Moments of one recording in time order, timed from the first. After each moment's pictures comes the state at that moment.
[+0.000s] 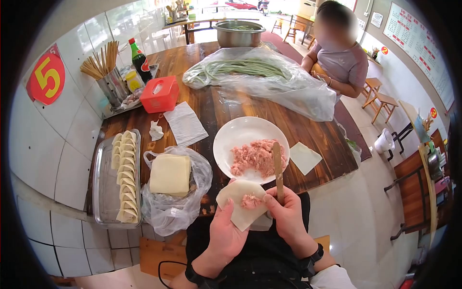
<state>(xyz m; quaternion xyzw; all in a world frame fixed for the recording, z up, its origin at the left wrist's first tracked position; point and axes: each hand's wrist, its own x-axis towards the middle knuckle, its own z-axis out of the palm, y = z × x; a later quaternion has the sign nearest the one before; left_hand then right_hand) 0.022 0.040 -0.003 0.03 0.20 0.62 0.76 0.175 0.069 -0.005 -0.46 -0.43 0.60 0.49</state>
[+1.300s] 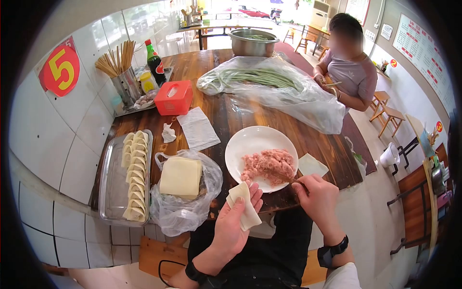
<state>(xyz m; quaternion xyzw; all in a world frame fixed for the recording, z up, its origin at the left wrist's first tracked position) 0.017 0.055 0.010 0.12 0.27 0.63 0.72 0.227 0.117 0.031 -0.55 -0.78 -0.05 0.28</state>
